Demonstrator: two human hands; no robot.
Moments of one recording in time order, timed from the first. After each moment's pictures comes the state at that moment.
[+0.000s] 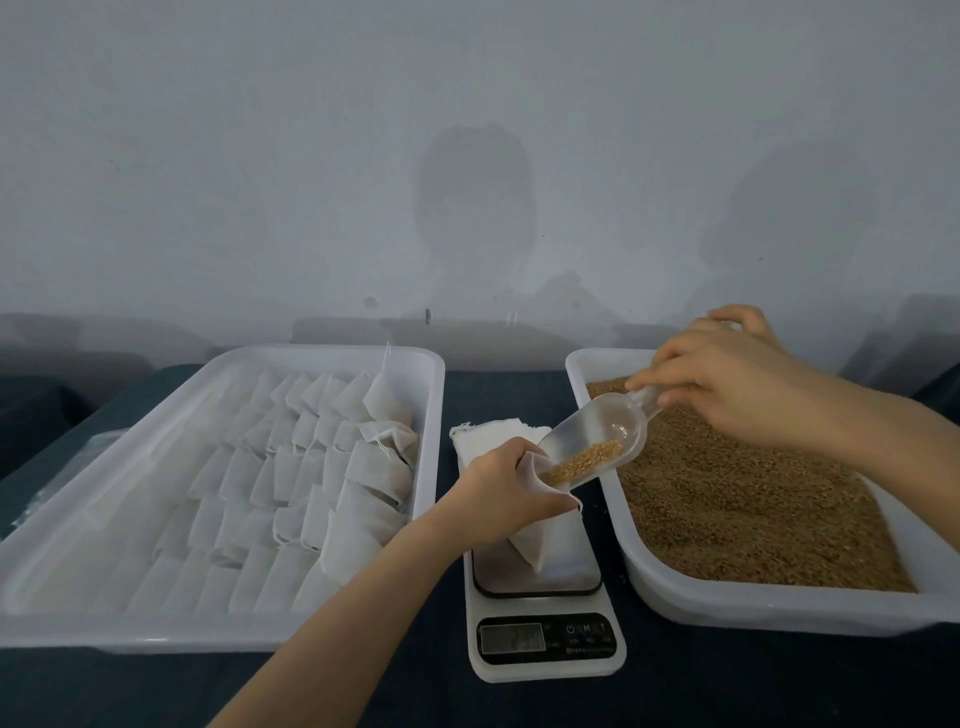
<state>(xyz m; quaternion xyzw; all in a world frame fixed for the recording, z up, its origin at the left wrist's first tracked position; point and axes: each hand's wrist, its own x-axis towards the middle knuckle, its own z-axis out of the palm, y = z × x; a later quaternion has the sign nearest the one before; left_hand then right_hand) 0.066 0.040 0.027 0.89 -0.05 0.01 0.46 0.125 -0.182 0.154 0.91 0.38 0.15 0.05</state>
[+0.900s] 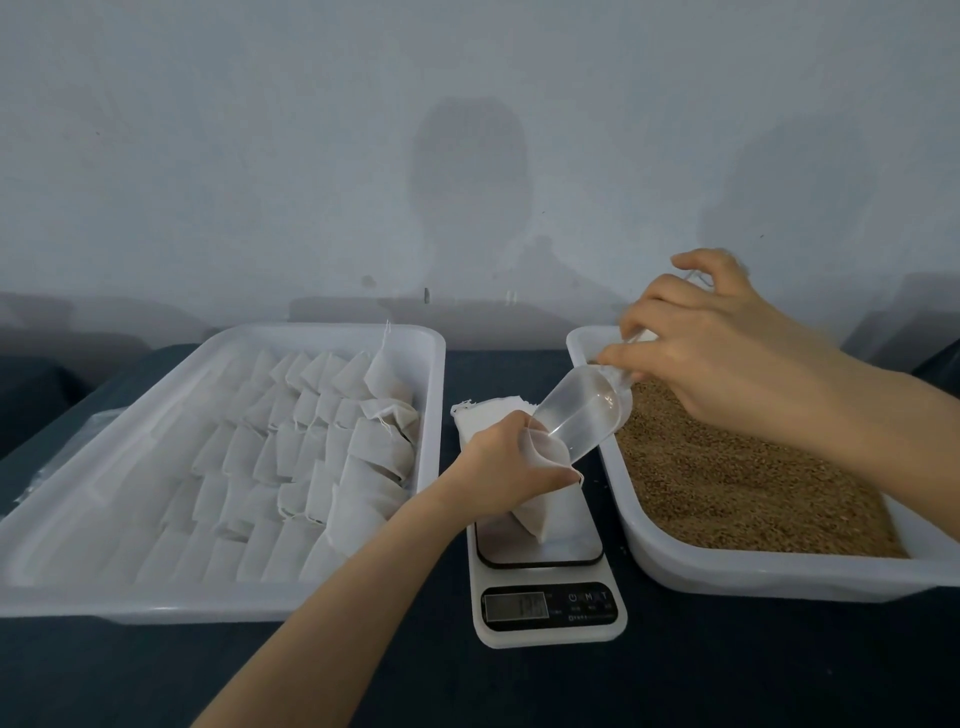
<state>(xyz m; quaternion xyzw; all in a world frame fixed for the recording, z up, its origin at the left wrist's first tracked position) 0.060 0.037 0.032 0.89 -0.02 0.01 0.45 0.091 -0.158 0.158 0.78 0.49 0.36 0.16</state>
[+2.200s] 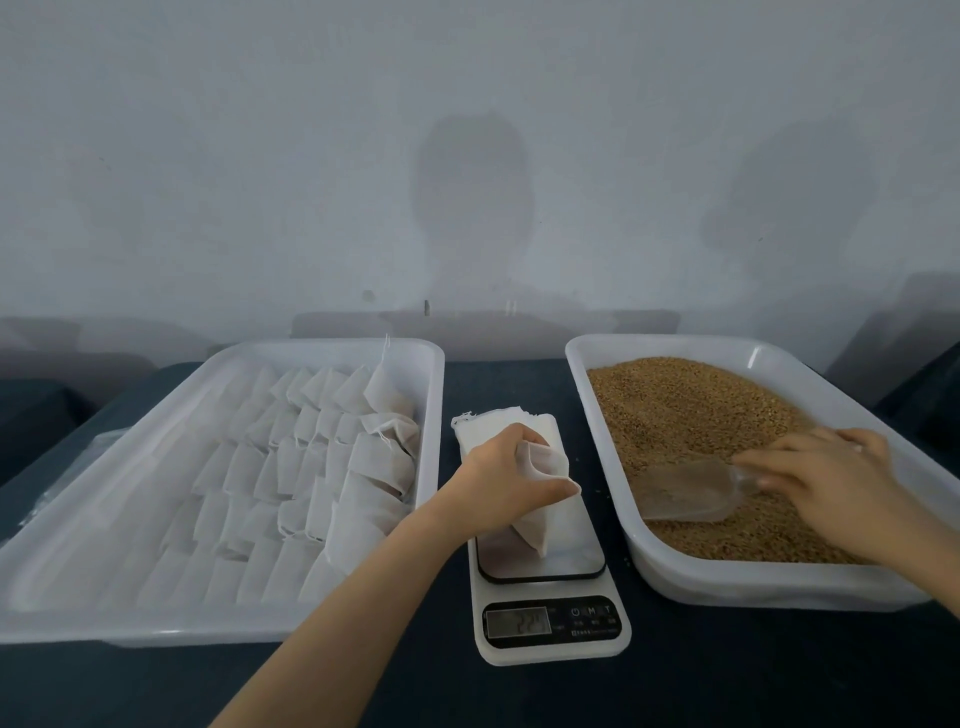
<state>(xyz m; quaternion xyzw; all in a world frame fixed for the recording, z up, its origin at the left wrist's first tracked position) 0.066 0.043 0.020 0.89 -0.04 0.03 0.46 0.132 -0.284 0.036 0.97 0.20 0.14 -0.01</state>
